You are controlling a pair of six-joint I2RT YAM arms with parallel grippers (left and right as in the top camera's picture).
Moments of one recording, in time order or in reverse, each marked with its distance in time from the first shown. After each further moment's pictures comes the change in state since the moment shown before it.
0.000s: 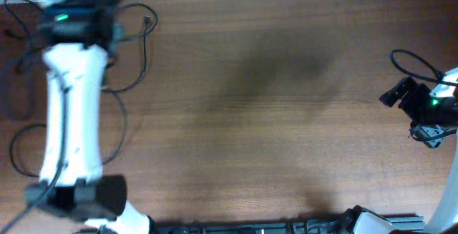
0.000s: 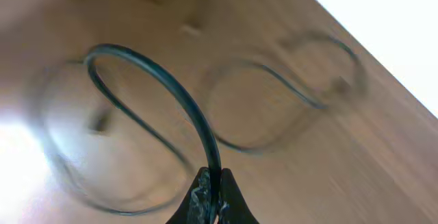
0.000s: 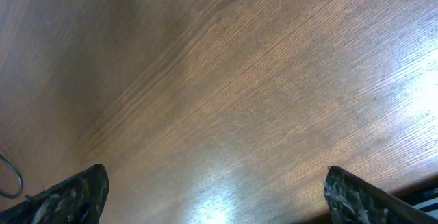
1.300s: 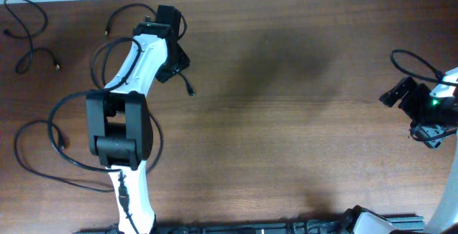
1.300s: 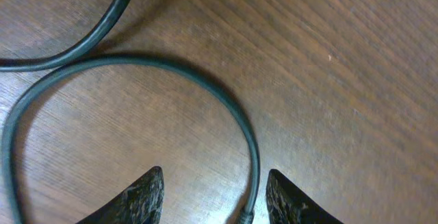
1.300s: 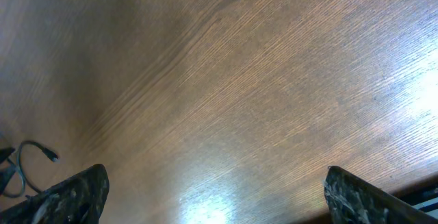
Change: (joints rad) left arm -0.134 0.422 -0.306 0.440 0.396 0.034; right arm 0.000 0.000 0.000 0.000 0.000 0.000
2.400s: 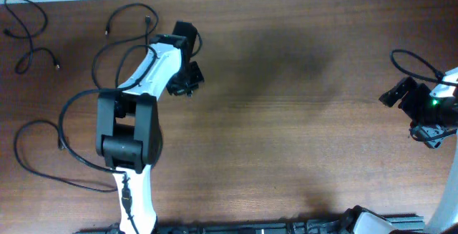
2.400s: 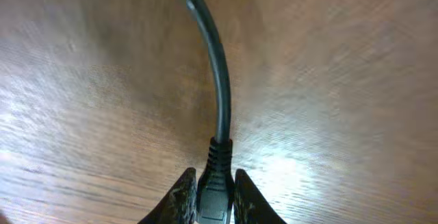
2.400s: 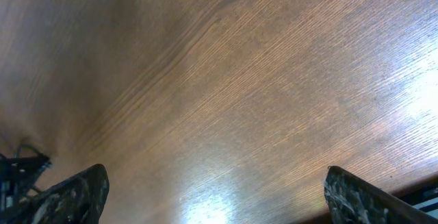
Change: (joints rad) left arm -0.074 -0.018 -0.100 -0.046 0.116 0.169; right arm 0.000 0.000 0.000 0.000 0.000 0.000
